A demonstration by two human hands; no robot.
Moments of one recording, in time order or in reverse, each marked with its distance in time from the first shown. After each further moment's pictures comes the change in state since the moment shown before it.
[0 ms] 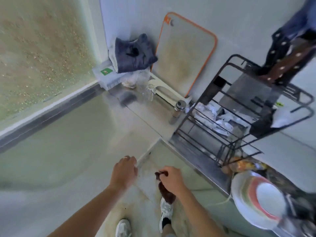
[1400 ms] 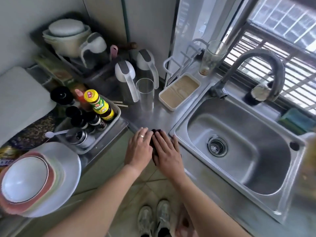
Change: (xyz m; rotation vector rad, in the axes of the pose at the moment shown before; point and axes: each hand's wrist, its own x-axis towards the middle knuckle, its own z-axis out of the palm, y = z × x) left_hand -0.260 0.536 0.418 0.406 -0.427 1.538; right_hand -0.320 0.546 0.000 -0.029 1.095 0.731
